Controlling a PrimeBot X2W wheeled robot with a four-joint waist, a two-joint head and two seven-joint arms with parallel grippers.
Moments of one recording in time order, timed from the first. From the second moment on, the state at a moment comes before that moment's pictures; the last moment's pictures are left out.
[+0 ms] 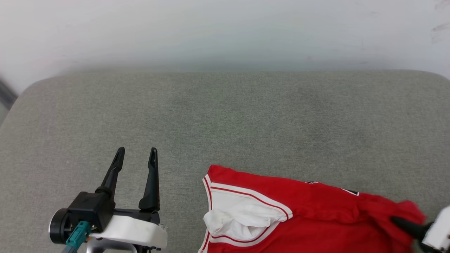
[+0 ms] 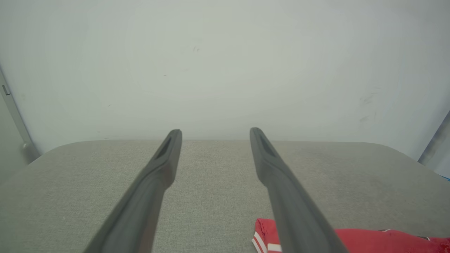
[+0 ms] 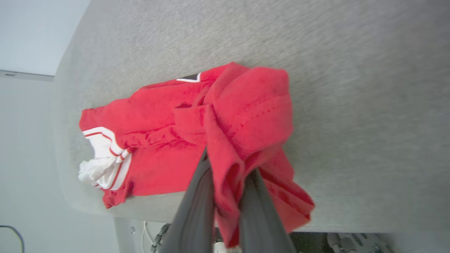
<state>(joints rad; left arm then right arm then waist) -0.03 0.44 -0.43 -0.30 -0.49 0.40 -0.13 -0.07 -0.12 -0.47 0.10 0.65 0.13 1.05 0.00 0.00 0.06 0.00</state>
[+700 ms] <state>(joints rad) -0.10 0.42 -0.48 -0.27 -0.49 0.36 -0.11 -0.23 -0.05 0.16 0.40 1.41 0.13 0.88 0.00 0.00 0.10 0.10</state>
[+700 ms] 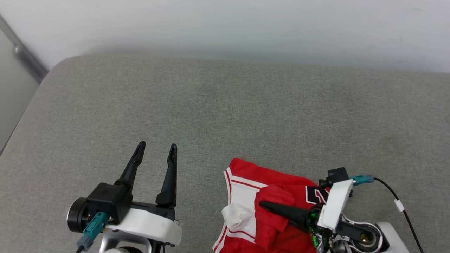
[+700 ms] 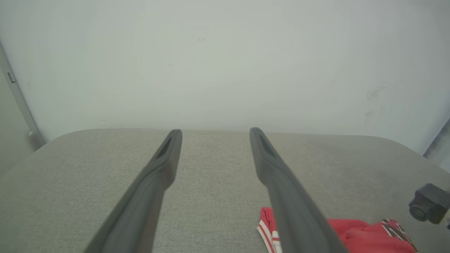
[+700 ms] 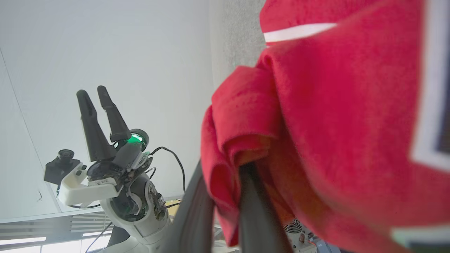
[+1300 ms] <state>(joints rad) -0.09 0.41 -0.47 -0.23 -0.50 0.37 -0.13 -0.29 -0.20 0.32 0.19 0.98 0.13 0.58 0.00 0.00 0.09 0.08</state>
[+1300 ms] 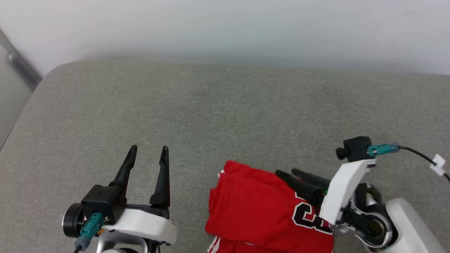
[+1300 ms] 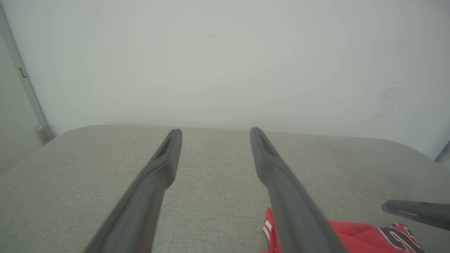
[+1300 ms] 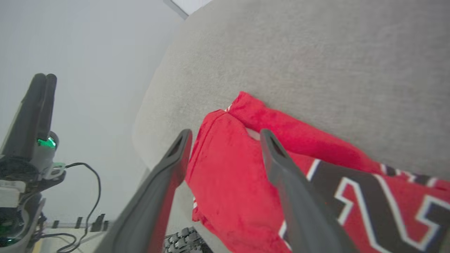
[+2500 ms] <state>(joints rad) 0.07 0.45 -0.41 -0.17 -0.54 0.42 -0.20 0.19 -0.10 -0.08 -0.36 0.19 0.13 0.19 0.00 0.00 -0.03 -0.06</state>
